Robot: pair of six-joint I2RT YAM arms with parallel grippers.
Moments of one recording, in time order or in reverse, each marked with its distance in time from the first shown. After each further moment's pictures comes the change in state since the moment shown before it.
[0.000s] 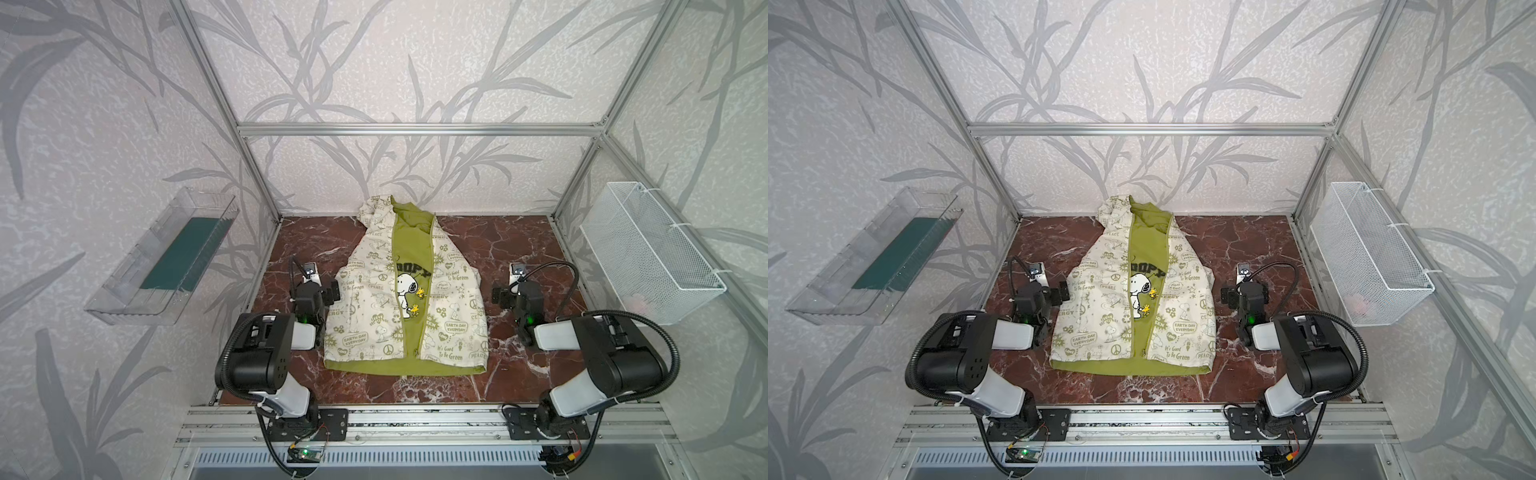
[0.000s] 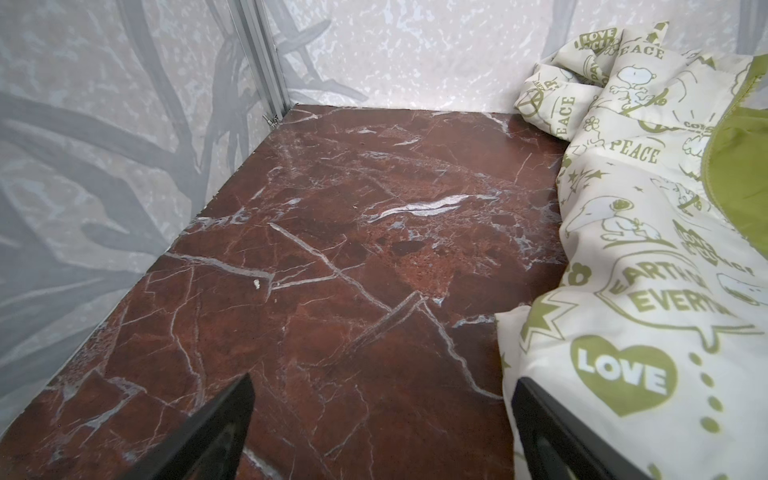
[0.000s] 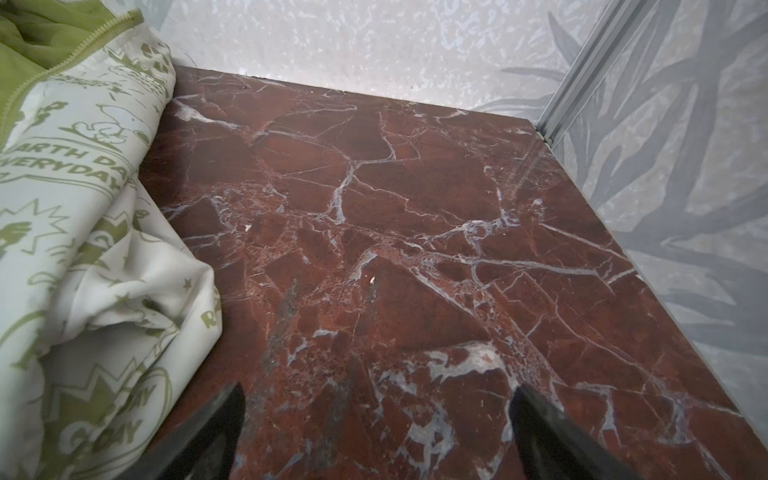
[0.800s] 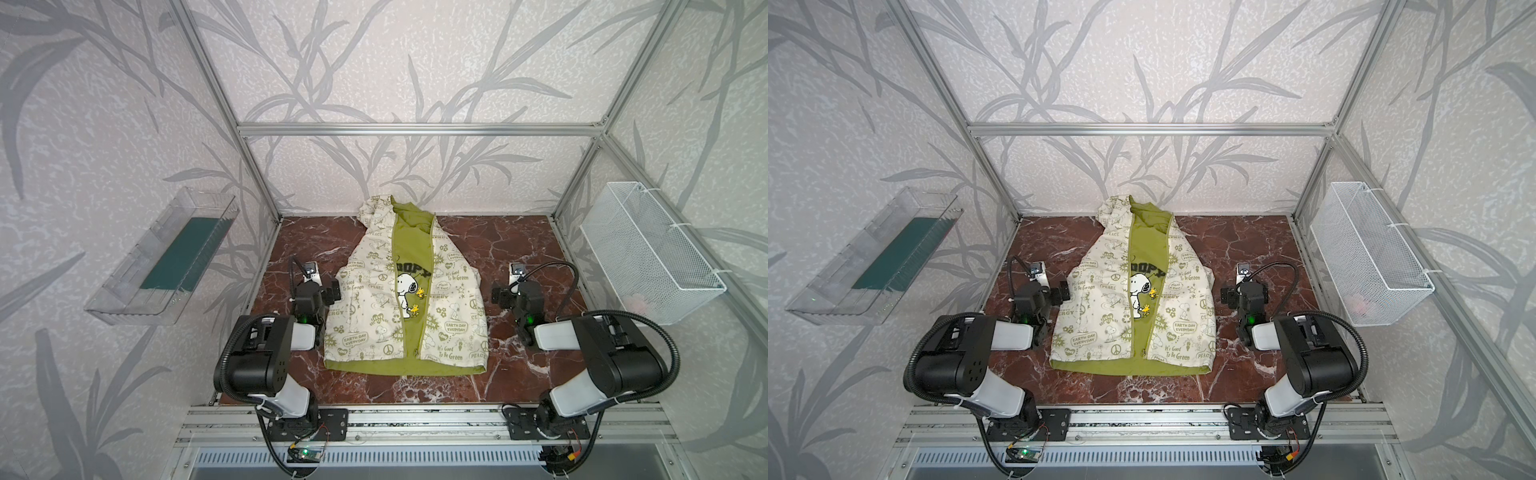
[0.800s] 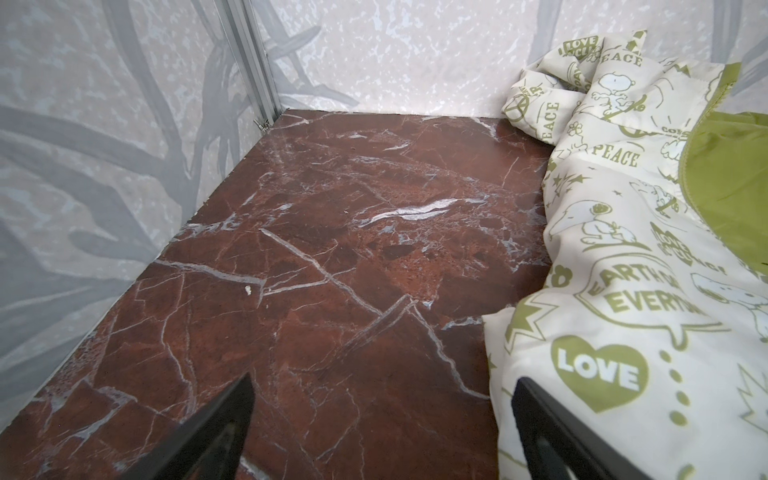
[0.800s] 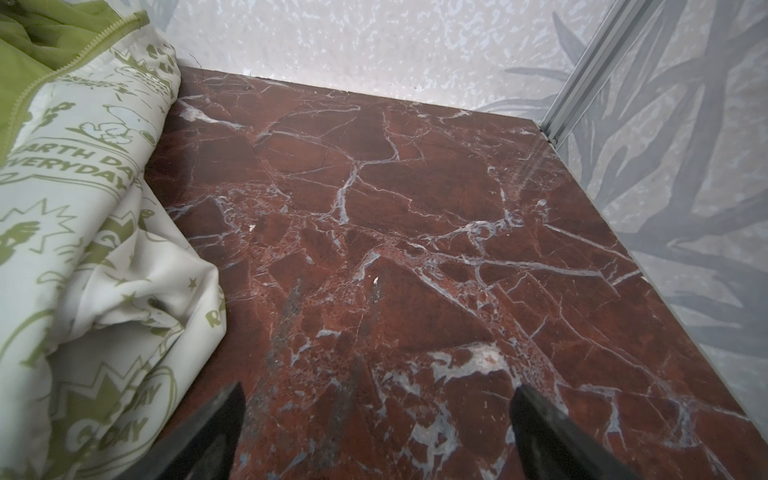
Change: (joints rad) left arm 0.000 -0.015 0.001 -0.008 0.019 0.002; right arm -0.001 0.000 0.000 0.000 -0.008 0.000
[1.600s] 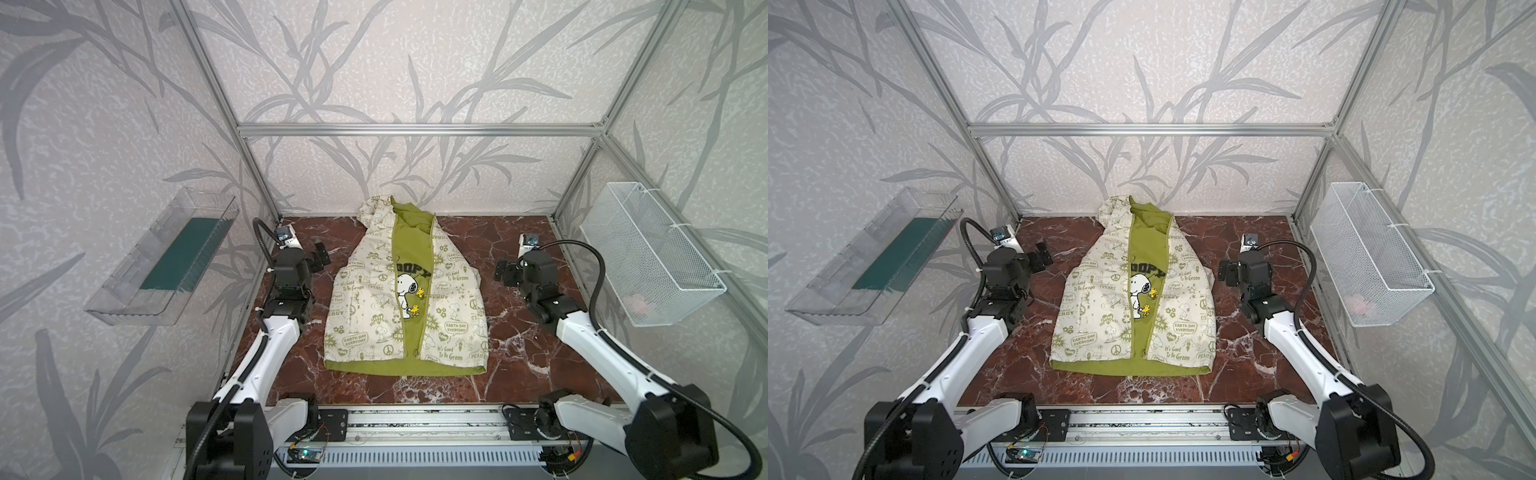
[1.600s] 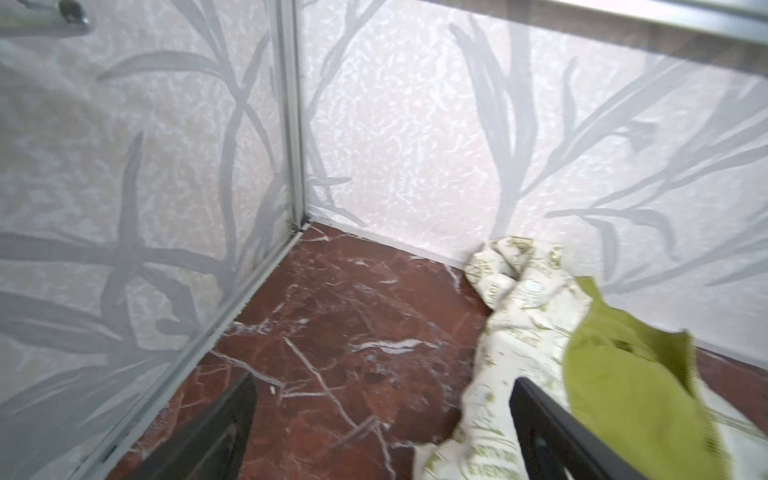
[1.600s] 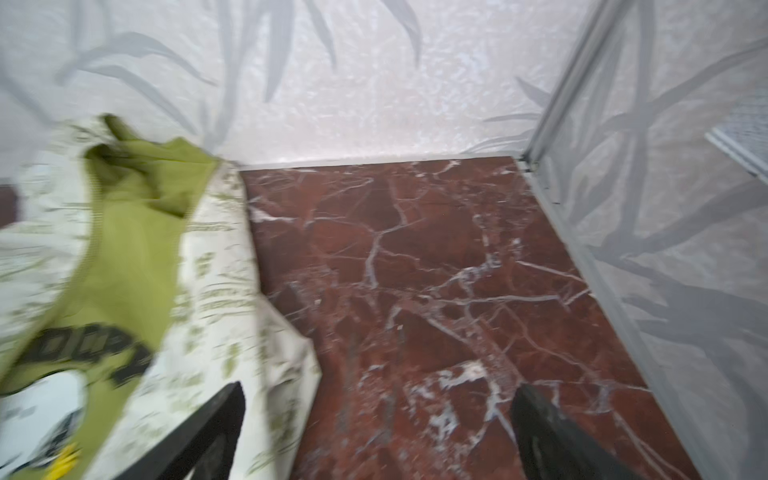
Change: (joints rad) left arm -0.060 -0.492 0.381 -0.766 -0.024 -0.284; right arm 0.194 -0.473 0.435 -1.011 0.062 0.276
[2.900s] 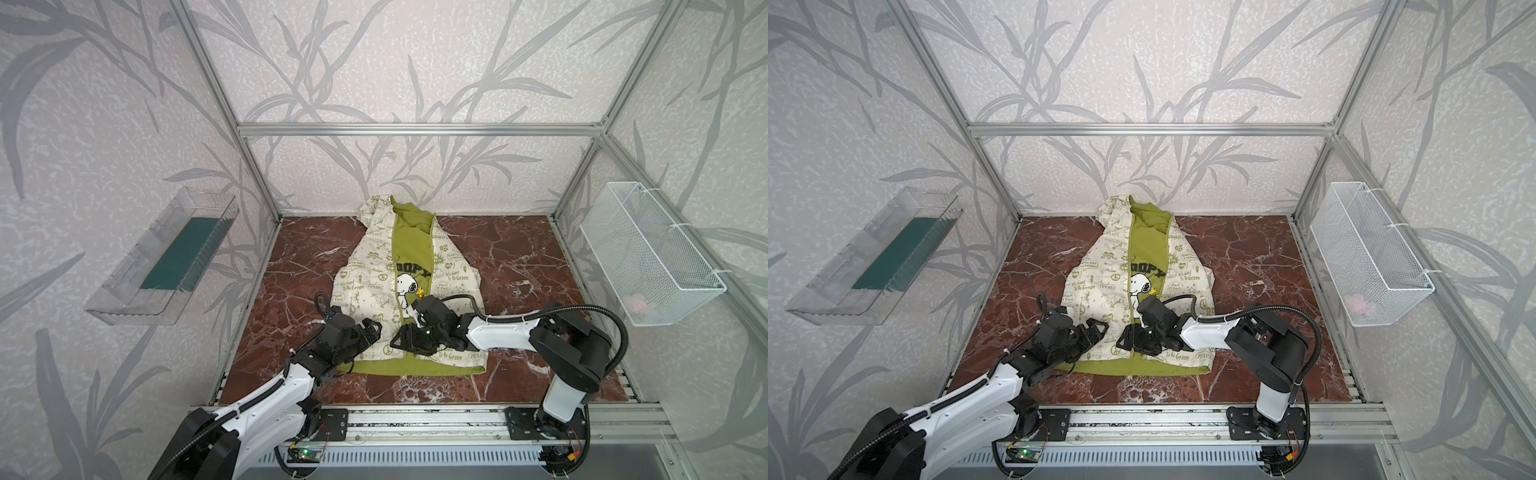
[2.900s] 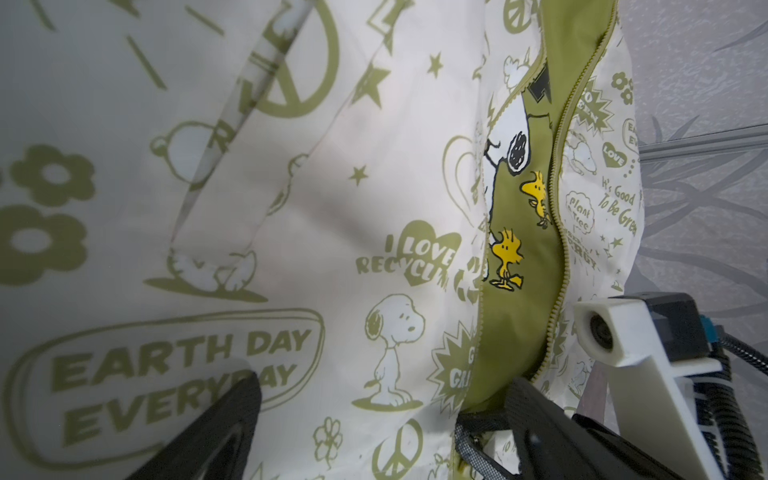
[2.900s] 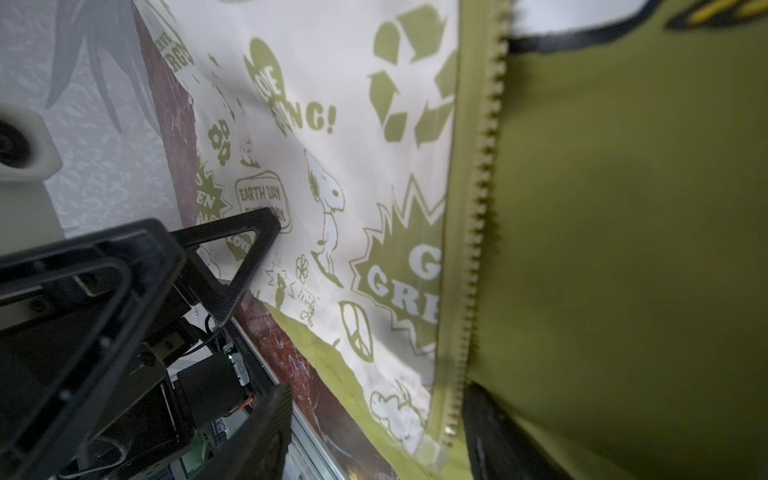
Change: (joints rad) left arm -0.458 -0.148 -0.523 -0.108 0.291 -0.785; right arm 0.595 0.666 0.036 0.303 -0.725 0.831
